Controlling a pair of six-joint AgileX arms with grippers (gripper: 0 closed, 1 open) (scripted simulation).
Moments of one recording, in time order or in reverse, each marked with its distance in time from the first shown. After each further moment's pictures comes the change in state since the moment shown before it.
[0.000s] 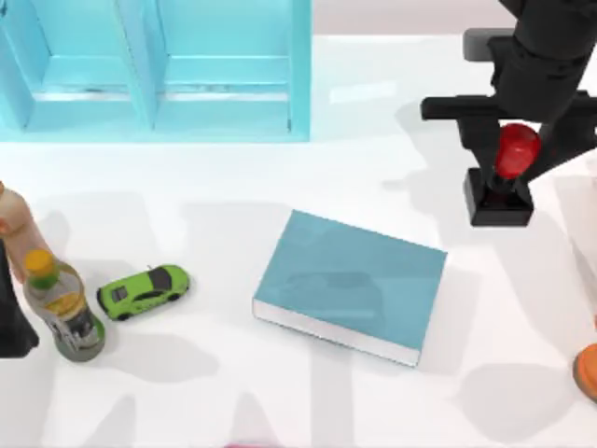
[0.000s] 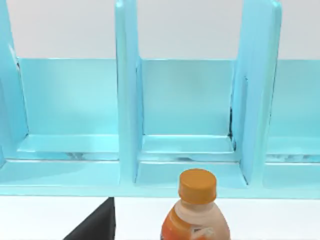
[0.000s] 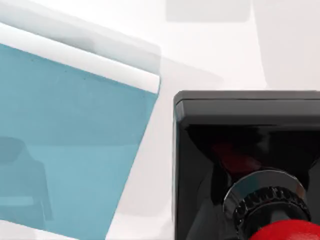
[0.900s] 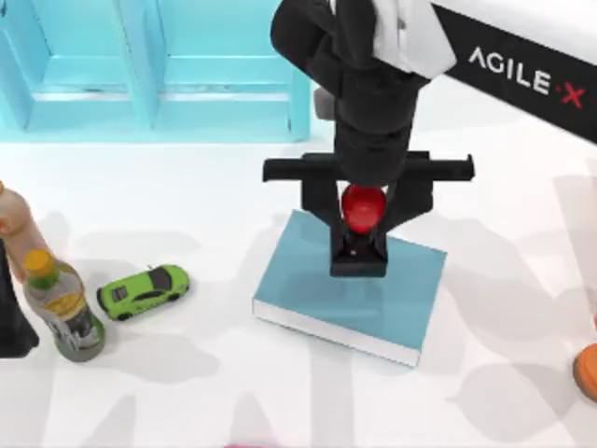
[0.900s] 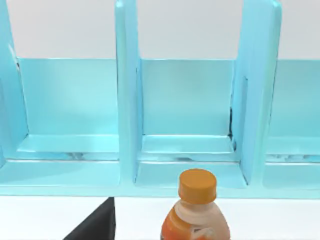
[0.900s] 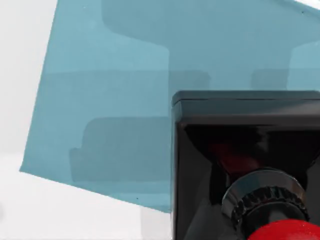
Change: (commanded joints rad) left arm 0.000 0.000 0.000 0.000 0.000 0.000; right arm 0.302 0.152 0.089 0.082 0.003 0.312
